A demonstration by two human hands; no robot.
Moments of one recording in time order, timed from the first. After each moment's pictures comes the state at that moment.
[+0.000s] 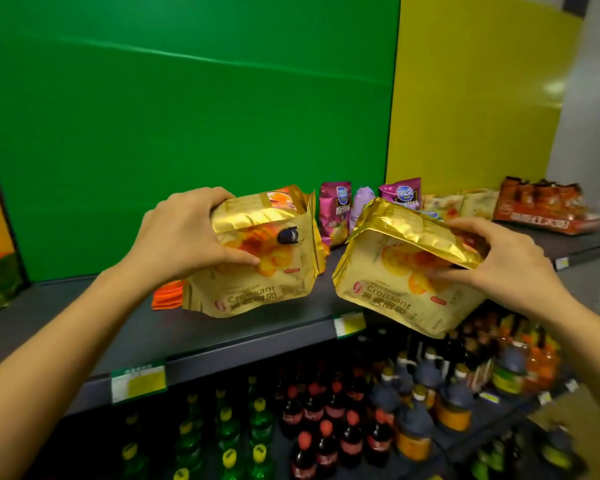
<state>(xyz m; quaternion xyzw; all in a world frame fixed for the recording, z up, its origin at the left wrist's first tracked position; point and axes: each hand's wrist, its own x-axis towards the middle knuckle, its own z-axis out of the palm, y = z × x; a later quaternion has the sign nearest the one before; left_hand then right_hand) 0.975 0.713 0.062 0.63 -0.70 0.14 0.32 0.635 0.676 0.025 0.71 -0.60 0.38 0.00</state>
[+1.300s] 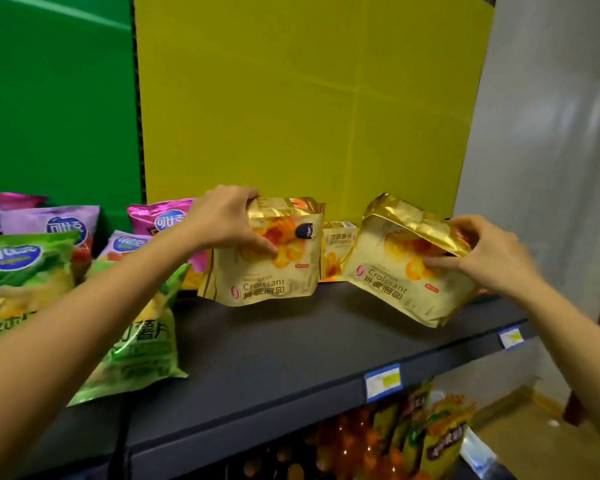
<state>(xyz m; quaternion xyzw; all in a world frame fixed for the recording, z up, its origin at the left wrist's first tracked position) 0.457 0.241 0.078 0.62 -0.73 0.09 0.28 0.123 0.236 0.049 0.68 -0.63 0.38 0.01</state>
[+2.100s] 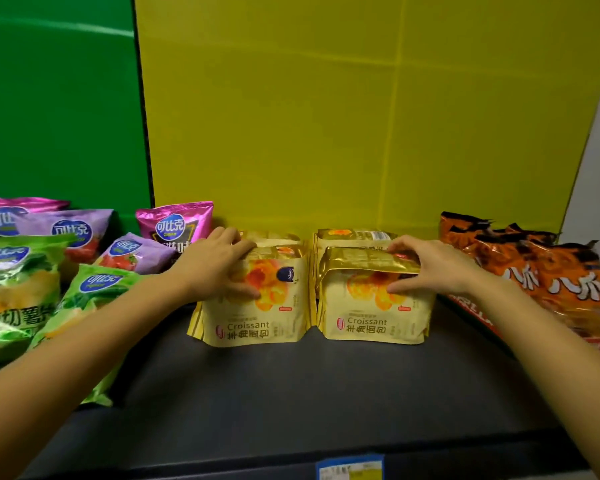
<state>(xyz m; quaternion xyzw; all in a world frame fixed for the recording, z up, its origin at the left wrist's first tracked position) 0.431 0.170 0.026 0.71 -0.67 0.22 0.06 0.129 0.027 0.036 0.89 -0.43 0.16 0.02</state>
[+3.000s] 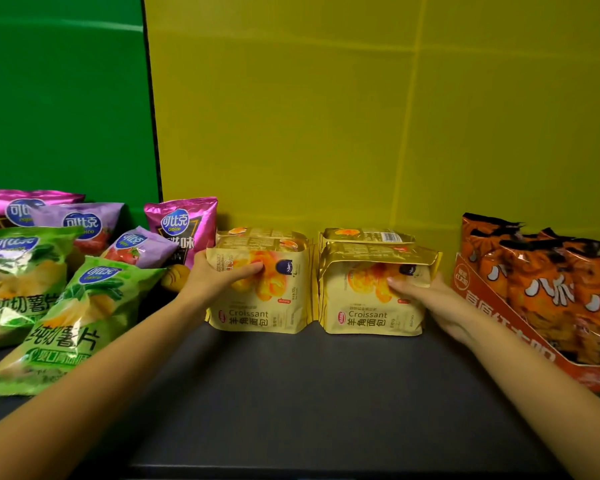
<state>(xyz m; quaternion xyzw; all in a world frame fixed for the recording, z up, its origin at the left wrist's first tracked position) 0.432 0.142 -0.025 0.62 -0.42 -0.19 0.63 0.139 -0.043 -0.042 0.66 -0.43 0.35 -0.50</state>
